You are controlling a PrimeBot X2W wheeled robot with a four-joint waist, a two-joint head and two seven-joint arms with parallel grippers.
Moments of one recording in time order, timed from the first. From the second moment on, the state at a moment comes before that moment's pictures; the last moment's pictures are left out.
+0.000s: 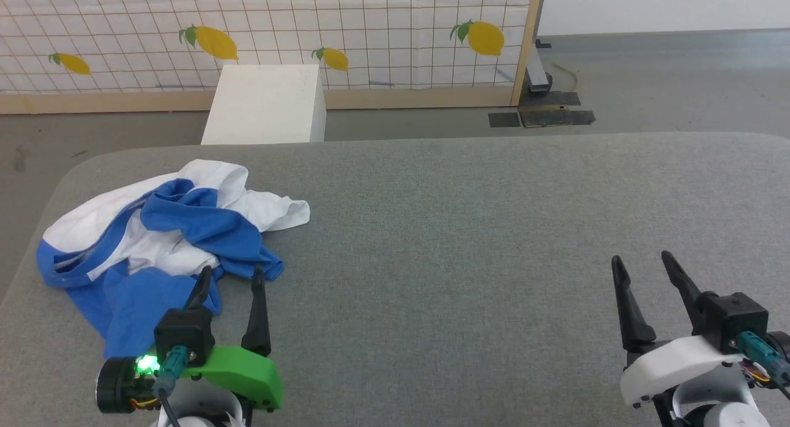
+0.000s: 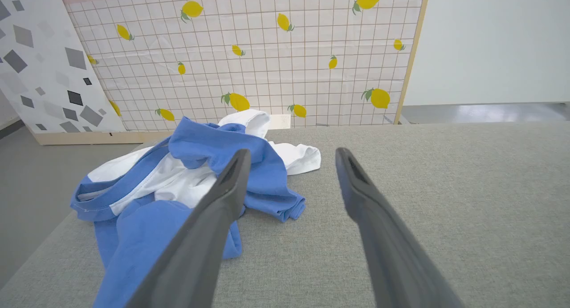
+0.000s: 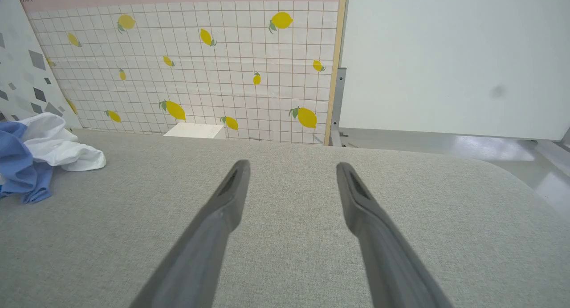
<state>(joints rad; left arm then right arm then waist) 0.02 0.06 -0.03 -0.03 -0.04 0.01 -0.05 0.02 -0.05 -0.07 0.02 0.05 0.13 -0.05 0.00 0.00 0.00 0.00</state>
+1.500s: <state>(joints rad) 0.07 0.06 -0.05 -0.08 -0.10 0.06 -0.15 0.04 -0.05 -0.13 0.06 0.09 0.13 -0.15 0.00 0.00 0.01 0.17</state>
